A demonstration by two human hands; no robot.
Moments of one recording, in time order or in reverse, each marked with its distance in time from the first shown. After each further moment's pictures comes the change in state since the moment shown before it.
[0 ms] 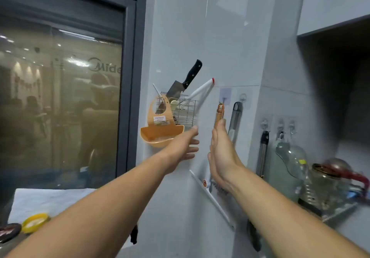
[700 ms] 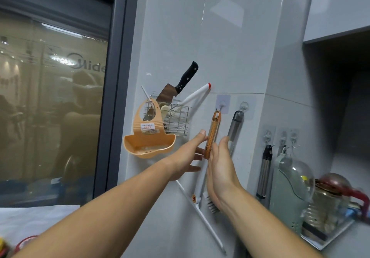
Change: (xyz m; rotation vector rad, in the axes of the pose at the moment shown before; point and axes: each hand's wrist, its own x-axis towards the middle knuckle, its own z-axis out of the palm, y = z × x) left_hand 0.052 -0.004 0.021 -0.014 -0.232 0.006; right_hand 0.051 0.033 -0.019 0.042 0.081 -0.056
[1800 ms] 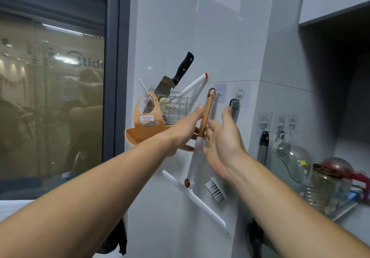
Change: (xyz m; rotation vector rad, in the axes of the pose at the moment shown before) left_hand -0.026 0.051 0.002 0.208 0.073 0.013; right_hand -0.008 -0.053 0.002 0.119 -0.115 0.073
